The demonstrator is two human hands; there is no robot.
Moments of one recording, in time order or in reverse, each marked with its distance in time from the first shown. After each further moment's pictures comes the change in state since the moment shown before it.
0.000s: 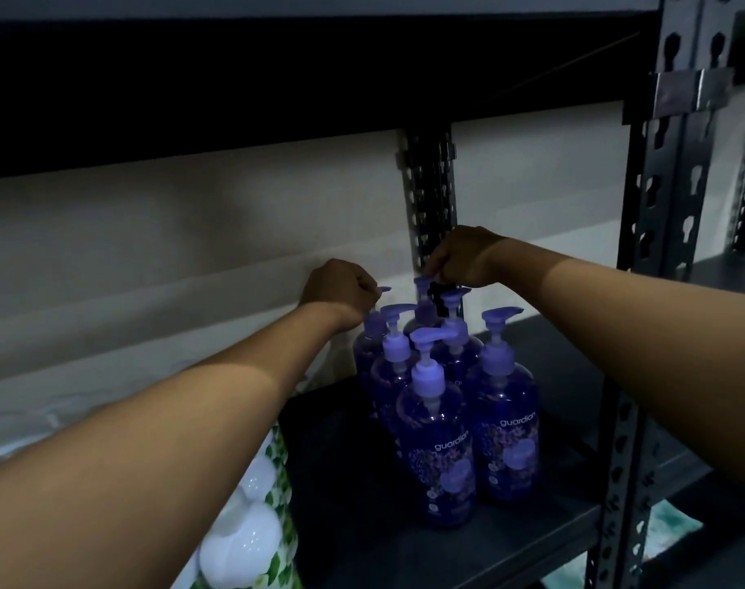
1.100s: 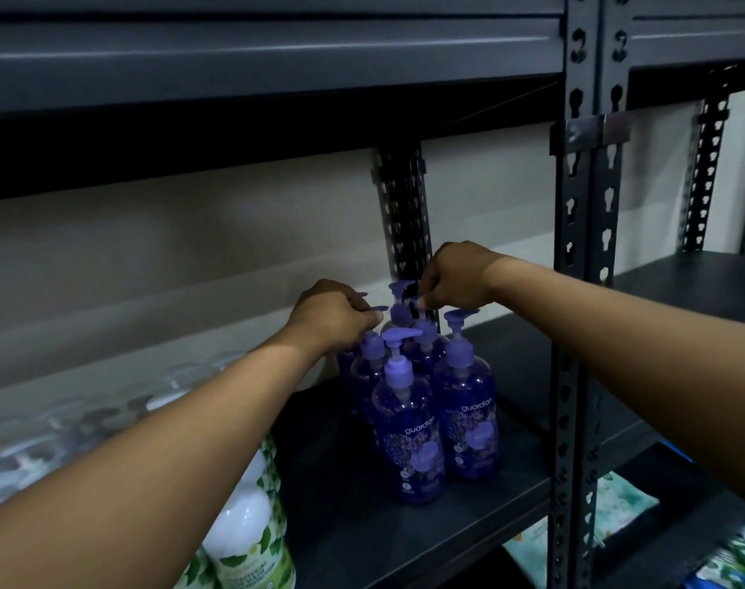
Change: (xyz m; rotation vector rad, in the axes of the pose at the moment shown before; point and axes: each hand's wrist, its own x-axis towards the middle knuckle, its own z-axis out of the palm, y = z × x) left_hand -0.044 0.021 -0.003 -0.021 -0.087 -0.037; right_hand -0.065 -0.006 -0.011 -0.094 0.011 -0.024
